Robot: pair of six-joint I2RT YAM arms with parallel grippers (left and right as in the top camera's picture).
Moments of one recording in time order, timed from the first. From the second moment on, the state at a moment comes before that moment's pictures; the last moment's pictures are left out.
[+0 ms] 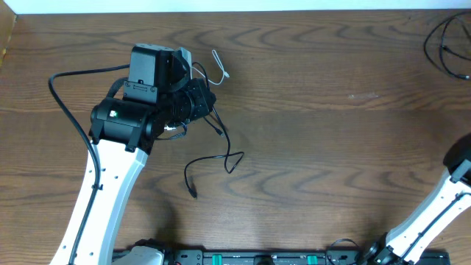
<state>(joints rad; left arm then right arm) -0.25 1.35 1.42 -0.97 0.36 -0.59 -0.59 2.36 2.50 -0.81 0.07 0.21</state>
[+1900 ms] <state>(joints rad) -0.25 1.35 1.42 -0.97 0.31 -0.59 -0.57 2.73 2.96 -0.69 -0.17 0.29</state>
